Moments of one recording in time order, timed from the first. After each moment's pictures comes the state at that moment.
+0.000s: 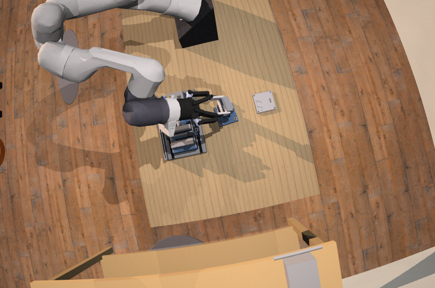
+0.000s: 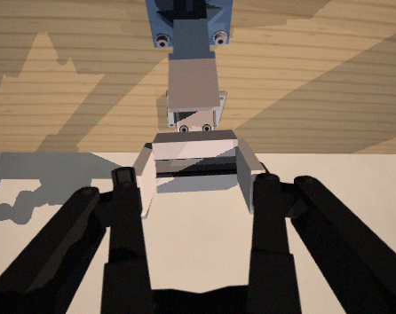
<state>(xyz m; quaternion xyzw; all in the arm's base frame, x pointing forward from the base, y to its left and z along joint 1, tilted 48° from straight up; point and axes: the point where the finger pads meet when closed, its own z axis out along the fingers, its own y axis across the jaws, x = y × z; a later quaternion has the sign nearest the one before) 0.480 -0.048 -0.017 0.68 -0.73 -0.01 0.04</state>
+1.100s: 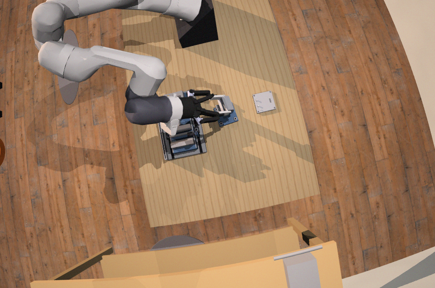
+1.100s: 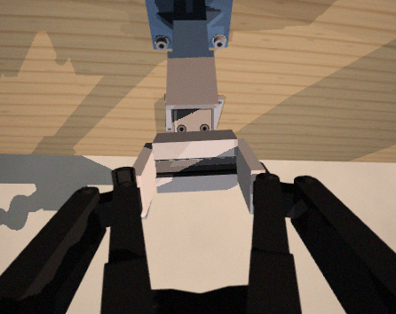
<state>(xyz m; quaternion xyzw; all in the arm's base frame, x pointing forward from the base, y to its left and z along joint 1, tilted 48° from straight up) 0.478 -0.045 -0.019 0.69 -0.72 0.00 0.05</state>
